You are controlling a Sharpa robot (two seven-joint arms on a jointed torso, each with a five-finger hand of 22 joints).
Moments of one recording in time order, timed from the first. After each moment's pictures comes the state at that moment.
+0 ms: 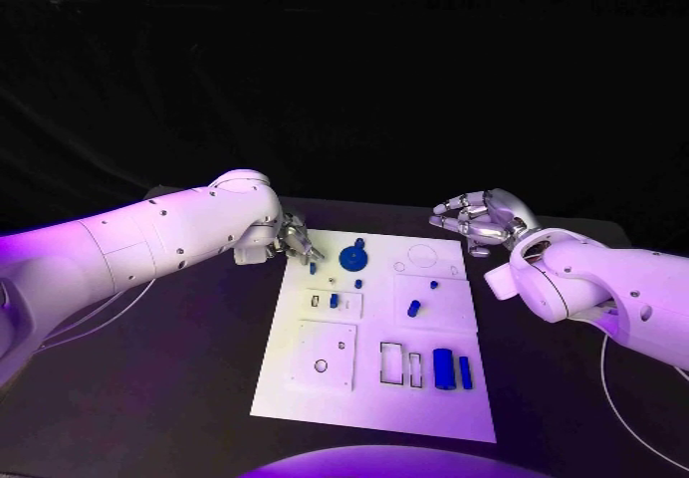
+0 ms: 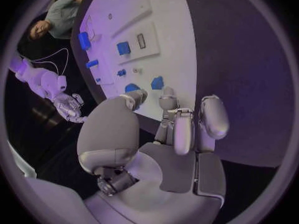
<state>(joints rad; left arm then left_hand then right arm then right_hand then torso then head) 1.30 -0.57 -0.08 1.13 -1.08 0.33 -0.52 1.04 -0.22 0.47 0.29 0.25 0.82 0.10 0.61 0.55 1.22 0.02 1.14 0.79 1.47 -0.05 1.51 1.31 0.09 1.32 0.06 1.37 1.13 1.24 -0.86 -0.15 1.52 -0.53 -0.54 0.14 1.18 -0.16 0.35 0.07 0.24 0.81 0.17 0.30 0.32 1.16 0.09 1.18 1.06 1.46 0.02 1.47 1.30 0.07 1.36 0.12 1.20 1.31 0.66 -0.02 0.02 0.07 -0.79</state>
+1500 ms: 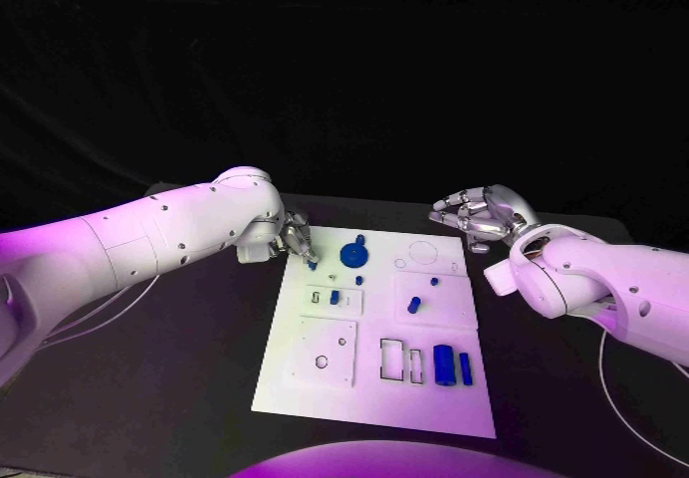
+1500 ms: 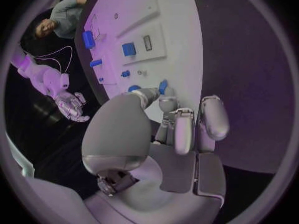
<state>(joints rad) 1.30 -0.56 -0.08 1.12 -1.04 0.33 -0.52 1.32 -0.15 0.56 0.24 0.25 0.84 0.07 0.68 0.58 1.24 0.00 1.16 0.81 1.47 -0.06 1.52 1.31 0.09 1.33 0.06 1.38 1.16 1.24 -0.85 -0.15 1.51 -0.53 -0.54 0.14 1.17 -0.16 0.35 0.08 0.25 0.81 0.17 0.30 0.32 1.16 0.09 1.18 1.06 1.46 0.02 1.47 1.30 0.07 1.36 0.12 1.20 1.31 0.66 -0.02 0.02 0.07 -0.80</state>
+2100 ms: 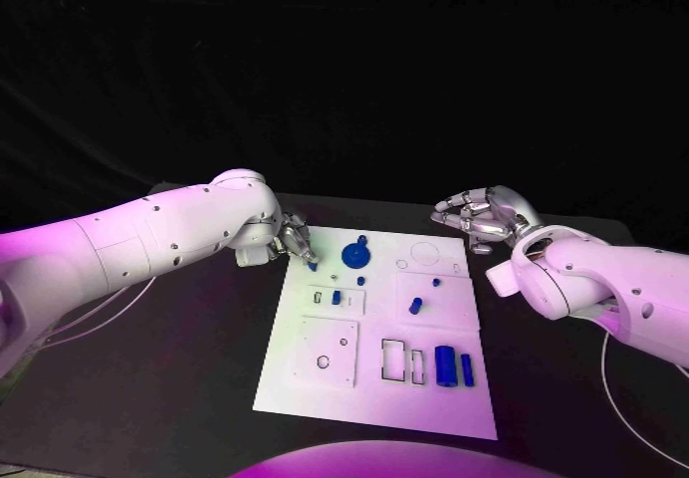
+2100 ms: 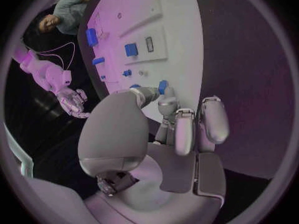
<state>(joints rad) 1.30 -0.60 -0.08 1.17 -0.98 0.29 -0.52 1.29 -0.23 0.68 0.27 0.30 0.86 0.07 0.73 0.61 1.29 -0.01 1.18 0.85 1.47 -0.06 1.52 1.31 0.09 1.35 0.05 1.41 1.21 1.24 -0.85 -0.15 1.51 -0.53 -0.54 0.14 1.17 -0.16 0.35 0.08 0.25 0.80 0.17 0.30 0.33 1.16 0.09 1.18 1.06 1.46 0.02 1.47 1.30 0.07 1.36 0.12 1.20 1.31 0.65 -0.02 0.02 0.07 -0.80</state>
